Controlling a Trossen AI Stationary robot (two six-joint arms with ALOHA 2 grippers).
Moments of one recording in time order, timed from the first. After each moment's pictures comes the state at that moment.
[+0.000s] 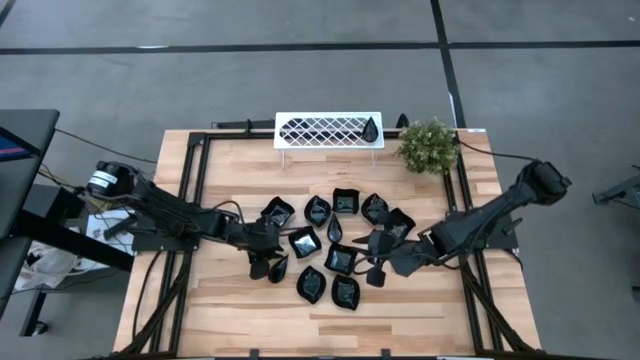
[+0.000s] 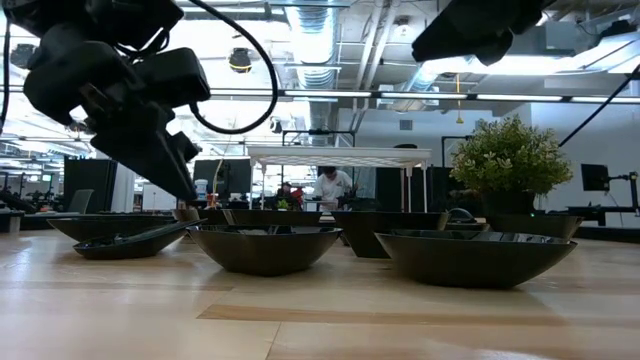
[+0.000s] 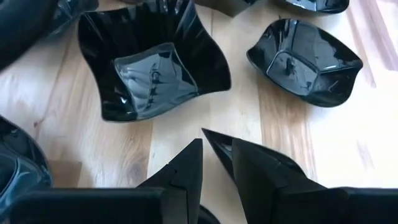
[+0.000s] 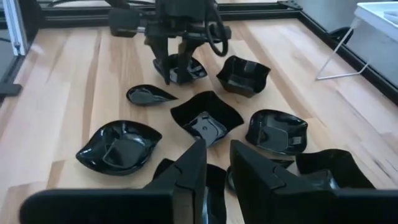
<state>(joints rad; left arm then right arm) -0.29 1.53 0.49 0.09 -0.07 -0.28 0.49 1.30 0.83 -0.13 0.63 0.38</state>
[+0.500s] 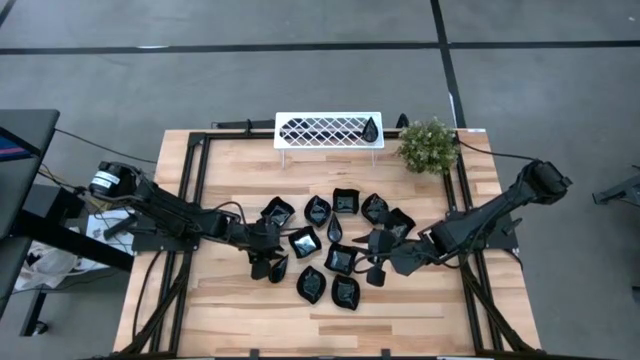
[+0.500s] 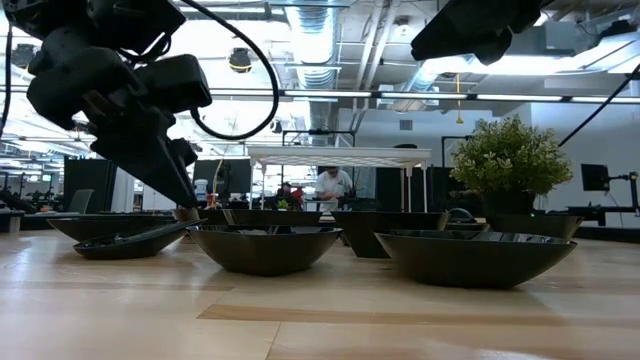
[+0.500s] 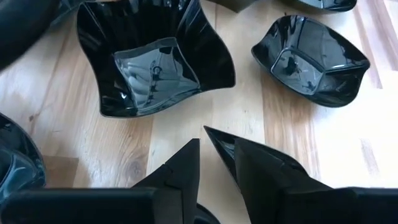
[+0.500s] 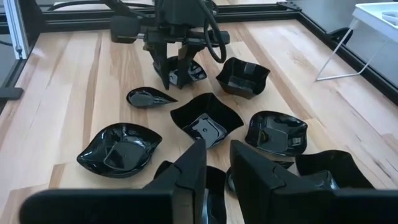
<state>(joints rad) -0.29 1.56 0.49 0.10 -0.07 -0.30 0.49 1.29 0.83 -0.12 0.63 0.38</state>
